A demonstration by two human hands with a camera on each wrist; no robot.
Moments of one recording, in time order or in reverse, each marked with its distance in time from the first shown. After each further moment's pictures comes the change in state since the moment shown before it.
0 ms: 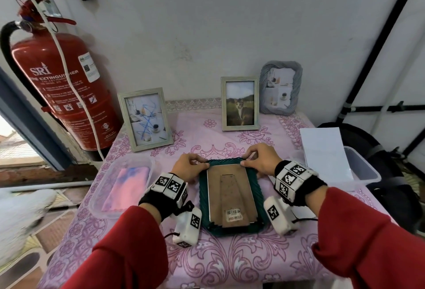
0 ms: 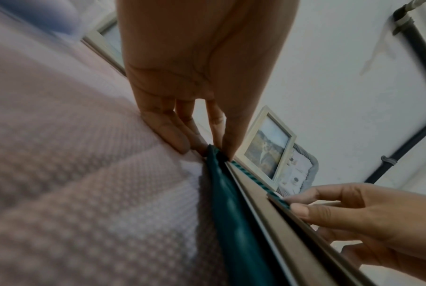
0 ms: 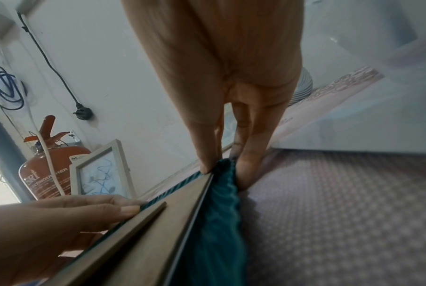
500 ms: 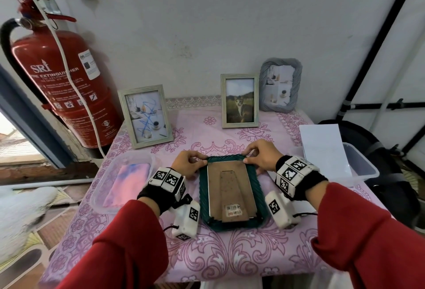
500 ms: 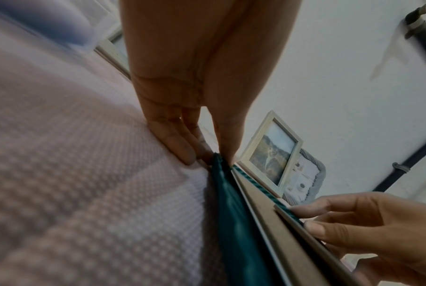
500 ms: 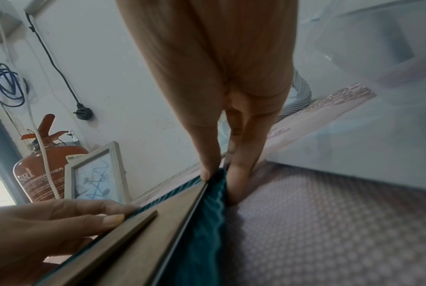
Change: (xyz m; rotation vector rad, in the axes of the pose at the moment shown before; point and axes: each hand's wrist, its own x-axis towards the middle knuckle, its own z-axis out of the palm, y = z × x) left_hand 0.000 -0.004 -0.005 0.031 -0.066 0.091; right_hand -0.002 -0.003 -0.005 0.056 -0.104 0.050
